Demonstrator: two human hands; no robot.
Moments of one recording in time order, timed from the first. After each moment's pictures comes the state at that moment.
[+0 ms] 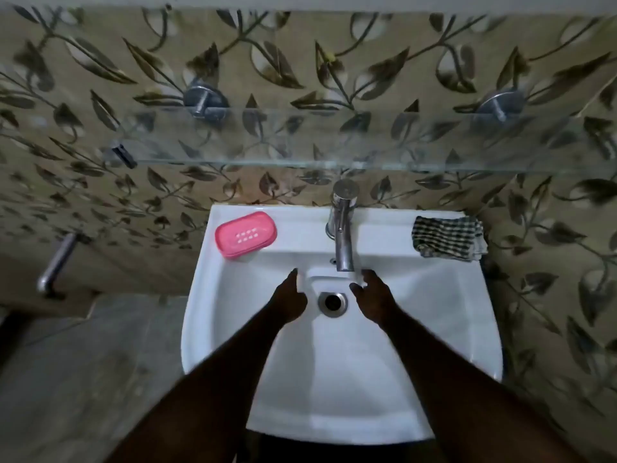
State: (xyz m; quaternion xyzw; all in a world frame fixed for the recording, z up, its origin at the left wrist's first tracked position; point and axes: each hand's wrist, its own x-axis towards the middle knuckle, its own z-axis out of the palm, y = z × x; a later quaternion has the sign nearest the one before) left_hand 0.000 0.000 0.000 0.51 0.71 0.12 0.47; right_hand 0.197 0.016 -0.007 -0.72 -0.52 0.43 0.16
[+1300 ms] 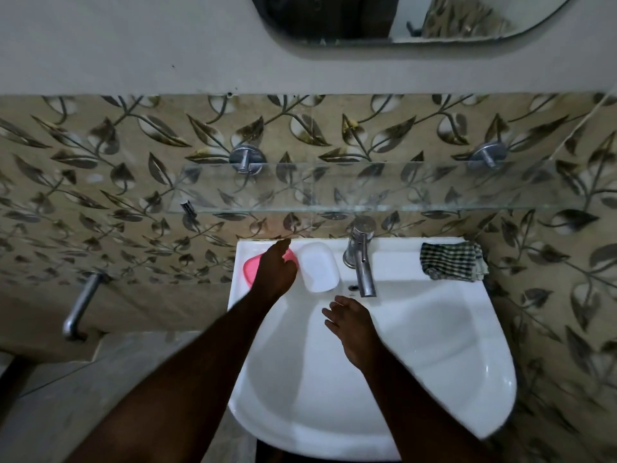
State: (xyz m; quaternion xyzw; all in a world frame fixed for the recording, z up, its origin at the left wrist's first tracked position) left_hand -0.066 0.053 0.118 0.52 0.69 0.33 0.39; right_hand 0.093 -0.026 0.079 -0.56 -0.15 0.67 0.46
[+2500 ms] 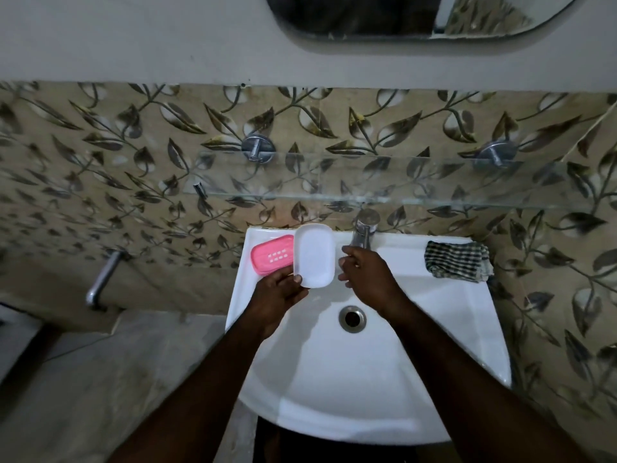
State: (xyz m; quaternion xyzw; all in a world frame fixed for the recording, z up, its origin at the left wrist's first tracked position) left_hand -0.063 -0.024 0.110 0.23 0.51 0.50 0.67; right_hand 0.125 0.007 0.162 -0.60 -0.57 0.47 0.31
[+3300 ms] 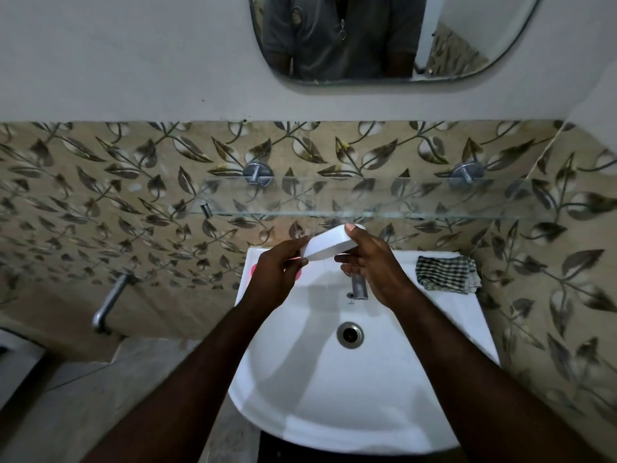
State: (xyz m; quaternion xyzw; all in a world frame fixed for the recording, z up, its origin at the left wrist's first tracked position) left_hand -0.055 -0.009 0.188 0.66 0.55 0.44 0.27; right_hand 0.140 0.015 0.218 -0.50 -0.42 0.62 0.43
